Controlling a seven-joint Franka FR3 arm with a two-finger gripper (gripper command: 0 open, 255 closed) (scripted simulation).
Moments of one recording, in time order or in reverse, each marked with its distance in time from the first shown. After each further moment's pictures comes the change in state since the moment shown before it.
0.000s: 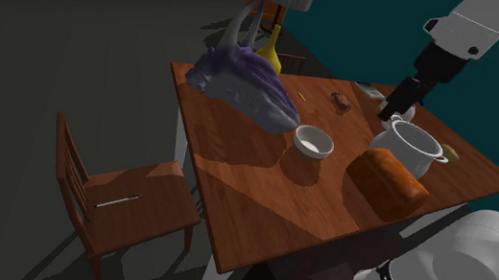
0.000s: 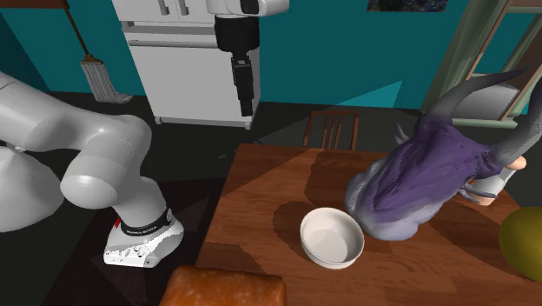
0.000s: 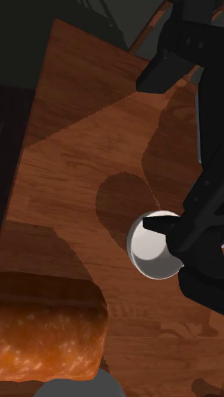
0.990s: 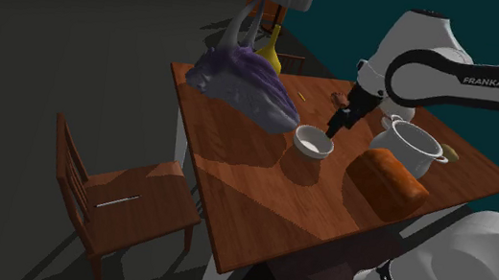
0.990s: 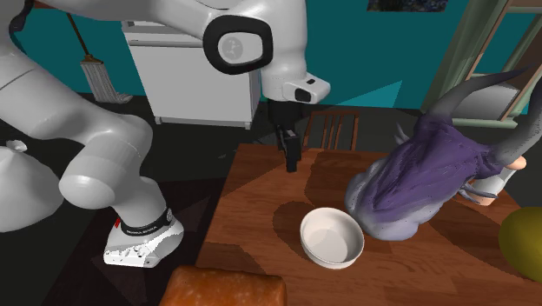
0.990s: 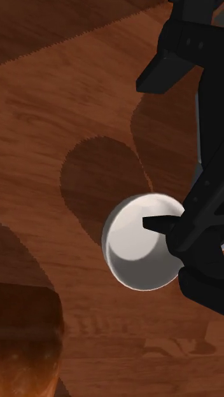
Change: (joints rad) arm -0.031 0.271 0.022 -0.194 -0.085 0.495 0.000
